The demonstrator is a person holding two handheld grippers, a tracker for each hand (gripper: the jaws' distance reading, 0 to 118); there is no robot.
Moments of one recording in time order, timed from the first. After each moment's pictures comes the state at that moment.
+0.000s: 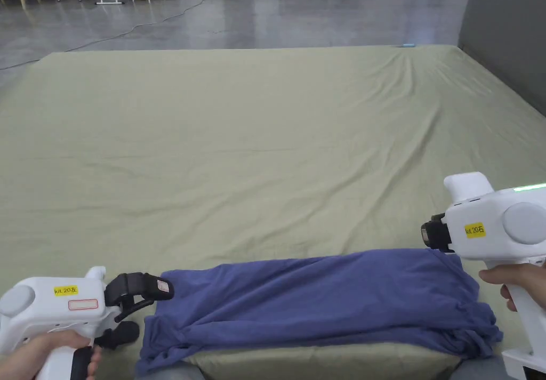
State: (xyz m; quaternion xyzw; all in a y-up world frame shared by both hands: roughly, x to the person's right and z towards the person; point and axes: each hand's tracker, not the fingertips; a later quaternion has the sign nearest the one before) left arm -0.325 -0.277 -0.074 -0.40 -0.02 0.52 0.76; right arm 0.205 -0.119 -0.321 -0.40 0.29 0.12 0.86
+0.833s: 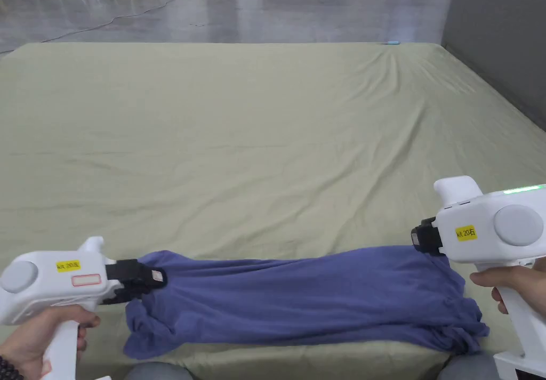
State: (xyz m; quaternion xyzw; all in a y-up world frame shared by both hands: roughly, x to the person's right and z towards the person) left arm -0.317 -0.243 -0.110 -0.38 0.01 0.43 0.82; right arm 0.203 -0.115 -0.318 -0.43 0.28 0.12 0.85
